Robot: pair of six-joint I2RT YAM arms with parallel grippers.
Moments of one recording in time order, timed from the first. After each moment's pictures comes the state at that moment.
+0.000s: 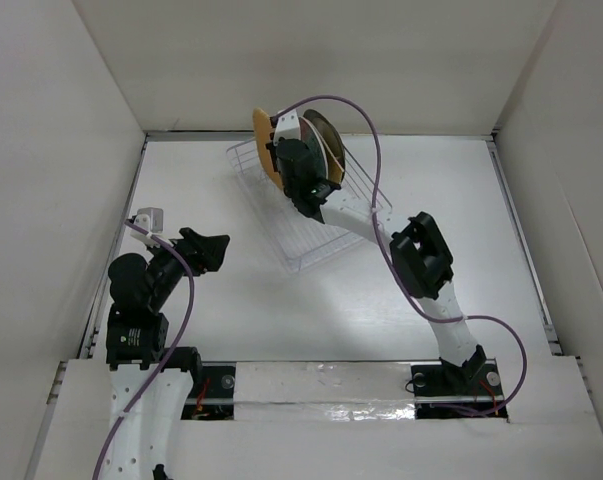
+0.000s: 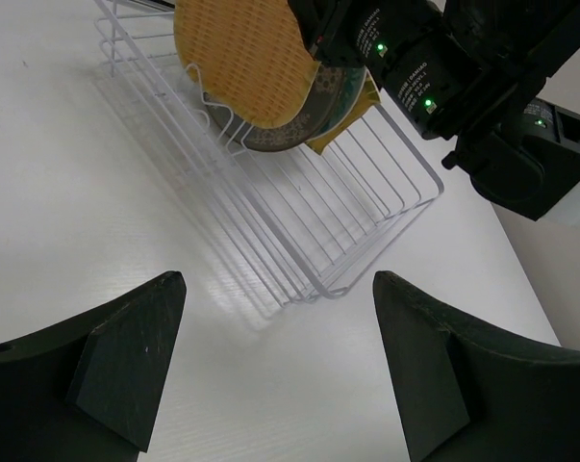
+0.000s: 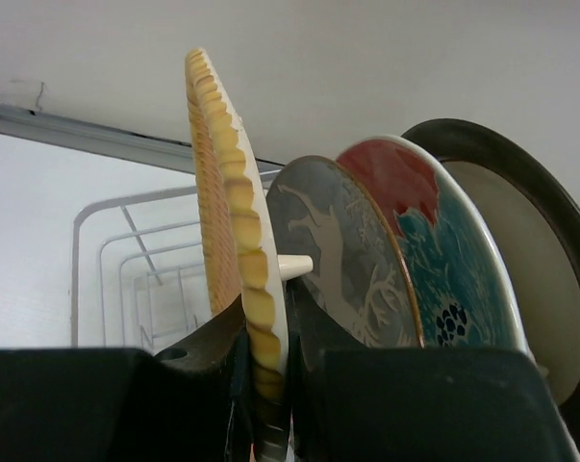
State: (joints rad) left arm 0.01 0.43 0.65 -0.37 0.39 -0.48; right arm 0.79 2.24 1.94 0.24 0.61 -0.02
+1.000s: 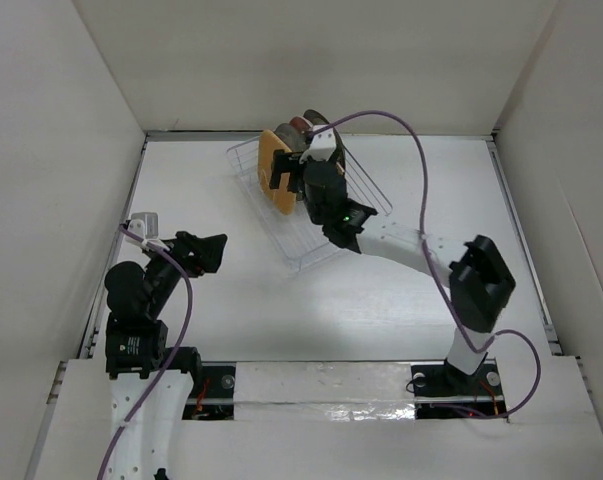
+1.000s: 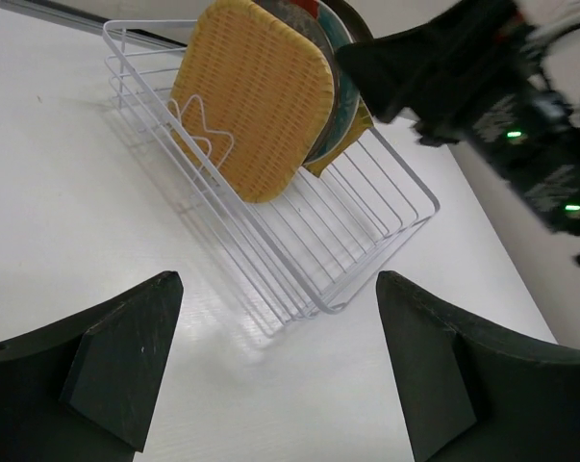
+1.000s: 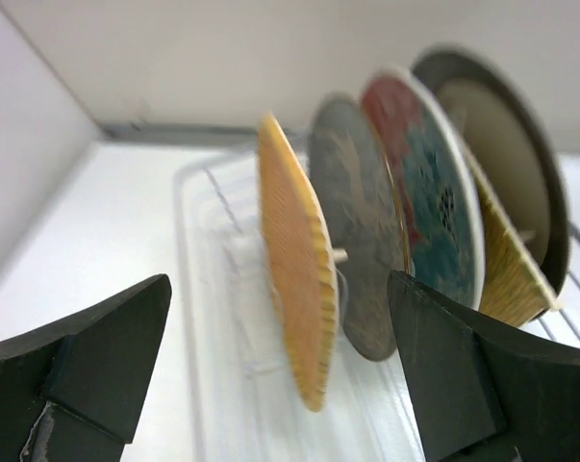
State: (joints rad) left arm 0.02 0.38 0.65 -0.35 0.37 -0.48; right arm 0.86 1.86 1.46 0.35 0.62 0.22
